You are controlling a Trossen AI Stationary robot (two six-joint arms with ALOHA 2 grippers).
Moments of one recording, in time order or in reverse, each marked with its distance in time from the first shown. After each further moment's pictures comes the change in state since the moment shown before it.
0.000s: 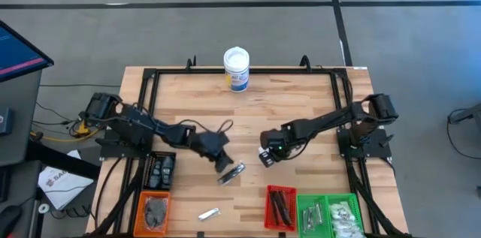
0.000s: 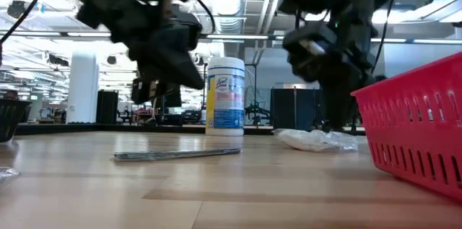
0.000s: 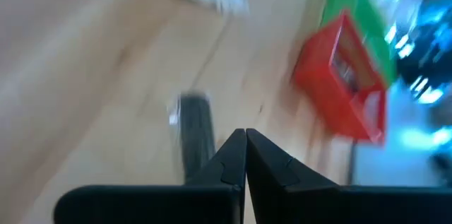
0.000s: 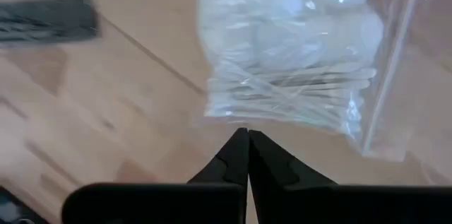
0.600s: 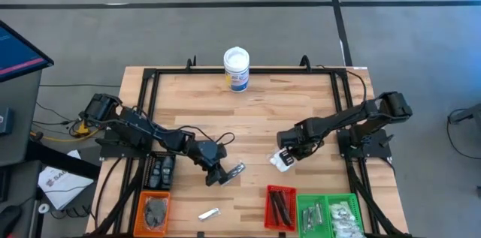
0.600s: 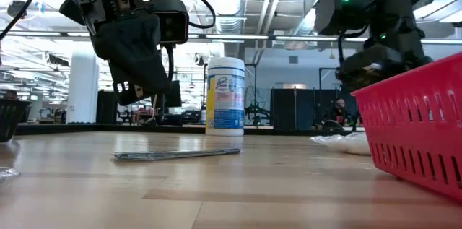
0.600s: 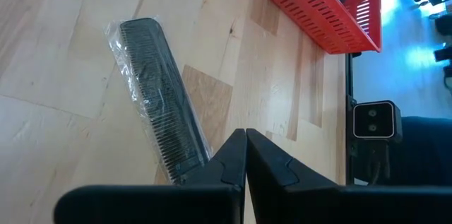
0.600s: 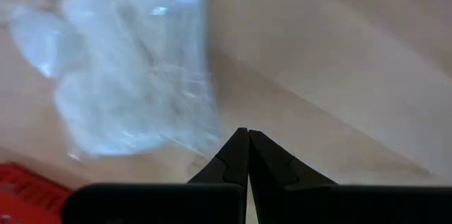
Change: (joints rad) left arm -0.088 0.000 0.000 -0.066 0.104 0.148; right arm 0.002 -0.146 -0.165 -0.242 -0.023 0.027
